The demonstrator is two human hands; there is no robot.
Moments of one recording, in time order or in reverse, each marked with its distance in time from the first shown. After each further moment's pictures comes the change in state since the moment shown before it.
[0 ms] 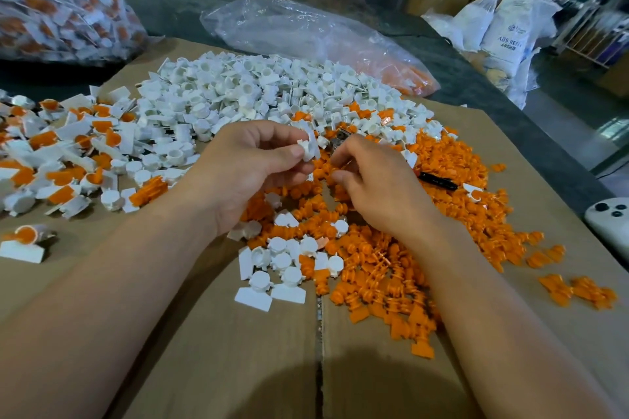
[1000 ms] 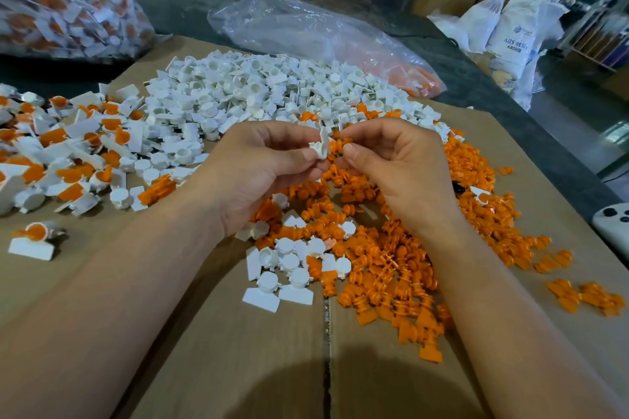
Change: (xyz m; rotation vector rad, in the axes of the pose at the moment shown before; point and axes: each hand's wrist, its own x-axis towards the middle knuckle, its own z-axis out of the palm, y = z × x) left_hand 0.000 0.002 0.002 -0.136 -0.051 -0.022; right_hand -0.003 -0.011 -0.011 0.736 0.202 0.014
